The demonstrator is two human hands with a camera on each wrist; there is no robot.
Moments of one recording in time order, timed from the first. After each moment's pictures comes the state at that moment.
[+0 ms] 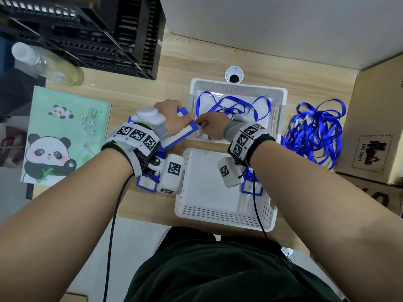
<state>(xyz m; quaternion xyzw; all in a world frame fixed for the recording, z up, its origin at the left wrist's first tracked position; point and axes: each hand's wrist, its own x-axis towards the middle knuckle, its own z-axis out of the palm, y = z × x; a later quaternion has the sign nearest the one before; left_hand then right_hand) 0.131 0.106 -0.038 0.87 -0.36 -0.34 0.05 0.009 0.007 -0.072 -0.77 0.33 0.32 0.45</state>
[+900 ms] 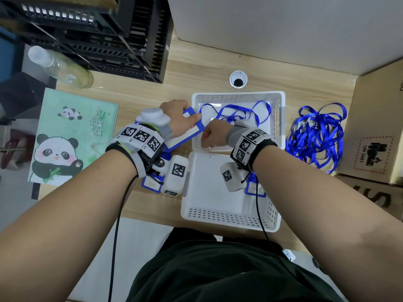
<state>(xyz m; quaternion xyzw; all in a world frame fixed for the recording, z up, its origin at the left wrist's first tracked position) 0.130 0.111 -0.014 0.86 -0.37 -0.35 0.07 0.003 0.020 -0.063 -0.76 0.32 0.35 0.45</state>
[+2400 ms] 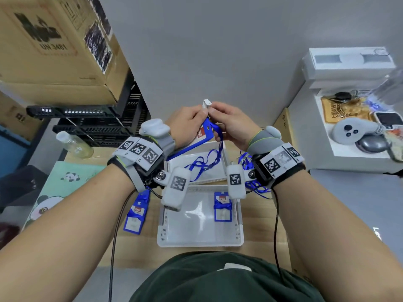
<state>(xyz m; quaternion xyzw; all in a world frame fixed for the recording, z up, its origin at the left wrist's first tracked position) -0.004 0.072 0.196 0.74 -0.55 -0.25 0.29 -0.139 -0.015 0.179 -0.61 0.31 -0.16 0.71</state>
